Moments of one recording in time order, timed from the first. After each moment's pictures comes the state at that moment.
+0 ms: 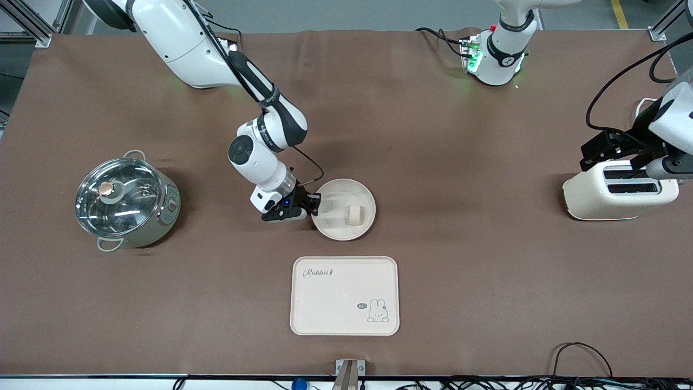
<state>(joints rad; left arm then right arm) -0.03 0.08 -0.06 -1.48 0.00 1.63 -0.10 0.41 0.63 0.23 -1.98 0.42 2.91 0.19</state>
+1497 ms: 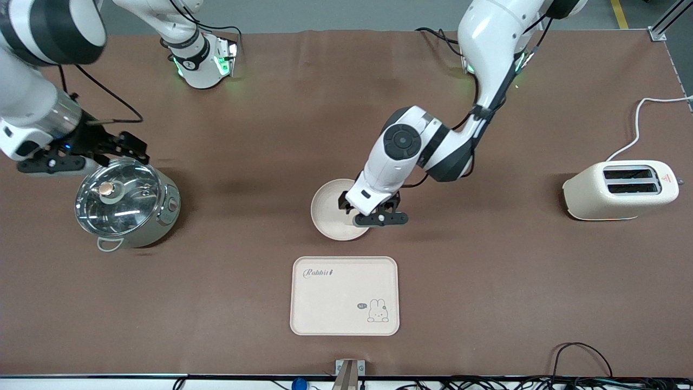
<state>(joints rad) -0.59 0.68 -0.14 -1.50 -0.01 2.37 -0.73 -0.14 -0.11 0.16 -1.91 0.08 1.78 -0.01</state>
